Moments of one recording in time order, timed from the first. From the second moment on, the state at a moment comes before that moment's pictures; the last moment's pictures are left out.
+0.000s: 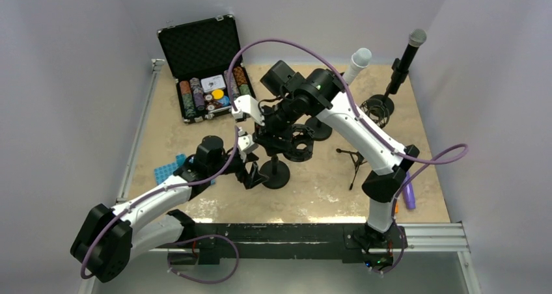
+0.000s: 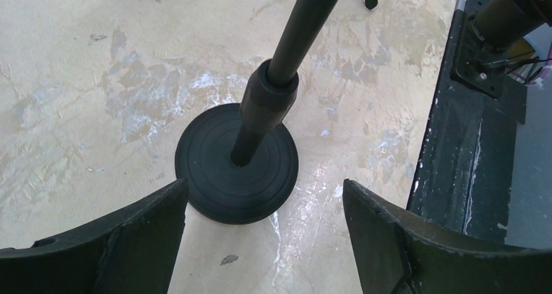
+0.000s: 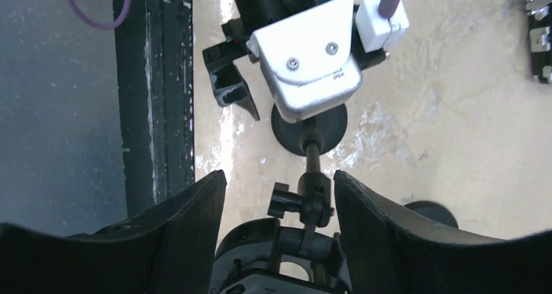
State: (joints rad) left arm -0.57 1.04 0.45 0.15 0.59 0.00; right arm 0.90 1.86 2.28 -1.47 -0.43 -0.57
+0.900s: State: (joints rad) left arm -0.57 1.18 0.39 0.41 0.65 0.07; right arm 0.96 1.84 2.30 -1.51 -0.25 -0.58
